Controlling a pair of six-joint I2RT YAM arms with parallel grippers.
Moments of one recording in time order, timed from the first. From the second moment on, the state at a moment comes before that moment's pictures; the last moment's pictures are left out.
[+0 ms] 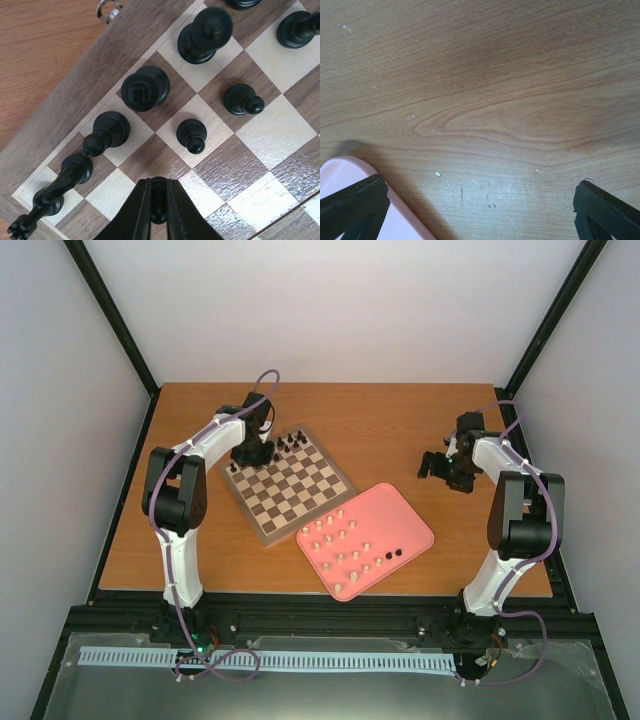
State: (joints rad) left arm -0.28 2.04 1.61 -0.91 -0.08 -0.11; right arm -0.06 1.80 1.23 -0.75 -0.25 0.20
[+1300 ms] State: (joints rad) left arm -0.28 2.07 1.61 -0.91 -0.09 -0.11; right arm -0.06 1.80 1.23 -0.75 -0.25 0.20
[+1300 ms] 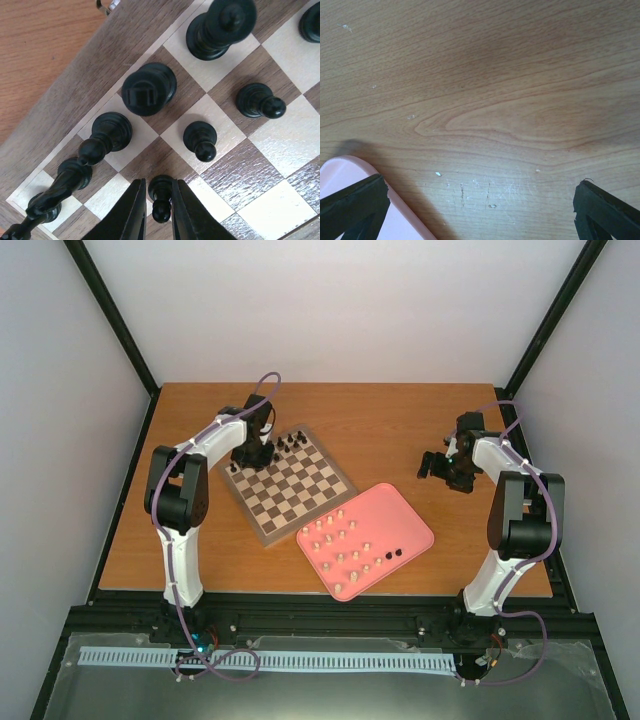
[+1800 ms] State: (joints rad) left arm -0.28 2.04 1.61 -0.90 -0.05 -0.13; right arm -0.06 1.80 1.23 -0.75 -0.25 0.20
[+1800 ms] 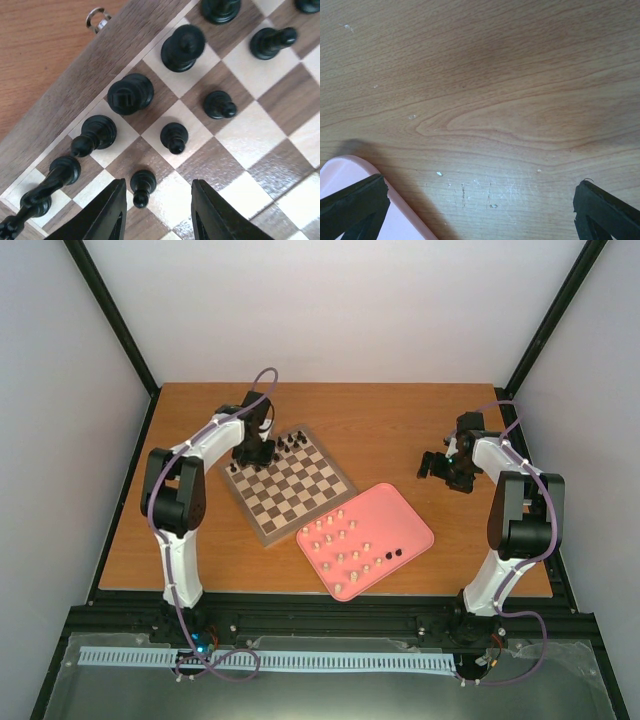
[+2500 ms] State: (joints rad) left arm -0.73 1.74 1.57 -0.92 0.10 -0.08; right arm -0.06 1.80 1.23 -0.75 -0.25 0.20
